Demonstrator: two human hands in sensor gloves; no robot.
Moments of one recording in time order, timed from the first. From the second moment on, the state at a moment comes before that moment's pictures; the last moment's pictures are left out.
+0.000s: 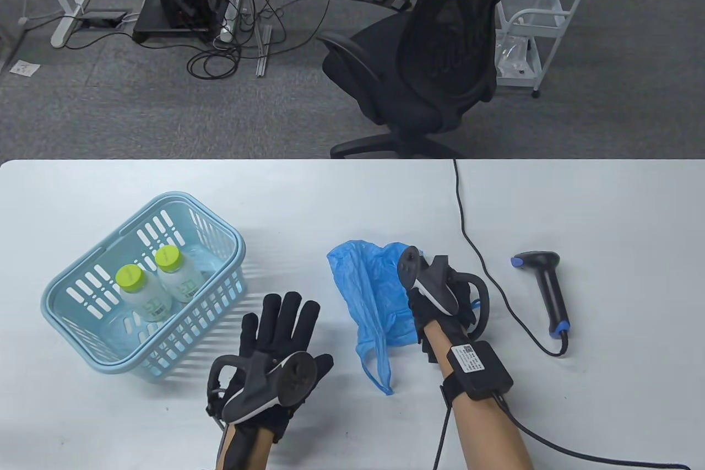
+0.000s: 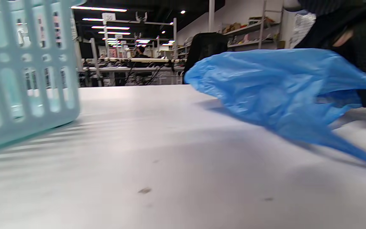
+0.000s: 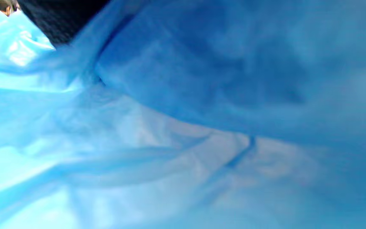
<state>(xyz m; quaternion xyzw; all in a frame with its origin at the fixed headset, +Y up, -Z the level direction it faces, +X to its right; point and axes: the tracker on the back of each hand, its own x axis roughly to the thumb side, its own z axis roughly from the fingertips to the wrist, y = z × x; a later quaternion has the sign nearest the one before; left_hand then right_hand) -0.139 -0.696 -0.212 -0.01 -0.18 0.00 0.98 0.107 -0.730 -0.357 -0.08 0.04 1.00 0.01</state>
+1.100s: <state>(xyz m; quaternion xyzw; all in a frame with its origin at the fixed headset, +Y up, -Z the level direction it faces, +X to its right) -0.136 -0.711 -0.231 0.00 -0.12 0.20 0.97 0.110 -0.682 -0.219 0.10 -0.10 0.98 0.17</state>
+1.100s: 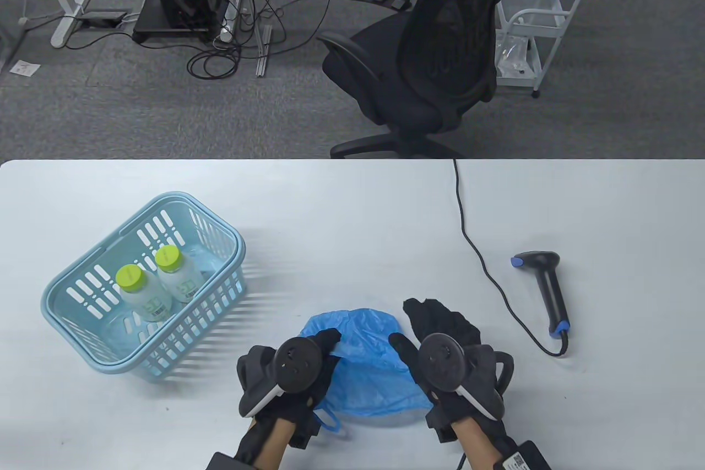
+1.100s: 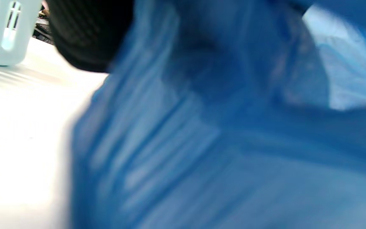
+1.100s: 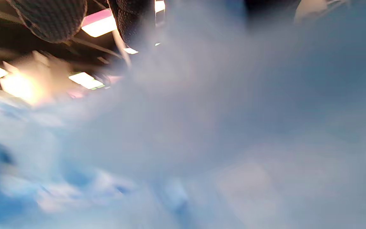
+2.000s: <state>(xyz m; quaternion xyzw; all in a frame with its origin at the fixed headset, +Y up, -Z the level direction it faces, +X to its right) -0.185 -0.728 -0.251 -0.17 -0.20 0.37 0.89 0.097 -0.714 -0.239 0.14 0.05 0.99 -0.07</state>
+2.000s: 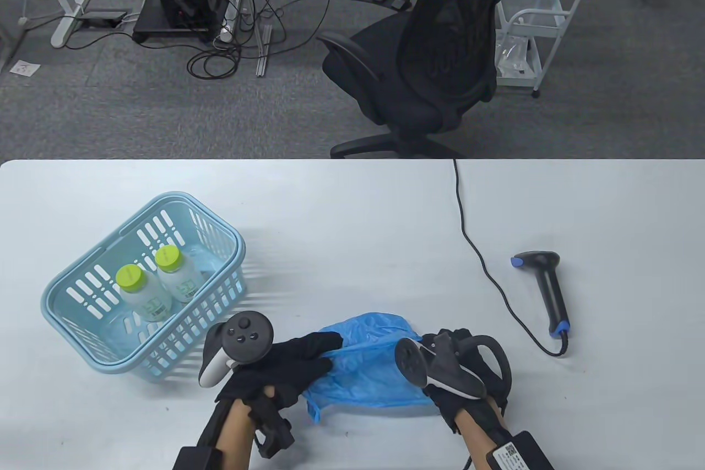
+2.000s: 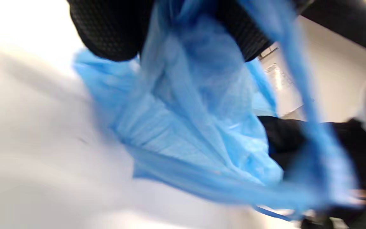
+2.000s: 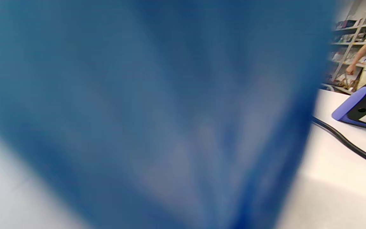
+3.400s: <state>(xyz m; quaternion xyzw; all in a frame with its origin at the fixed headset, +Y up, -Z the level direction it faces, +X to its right) -0.114 -0.711 -0.228 -0.08 -0.20 0.09 0.97 0.064 -0.673 -0.200 0.19 -0.07 0.97 -0.14</state>
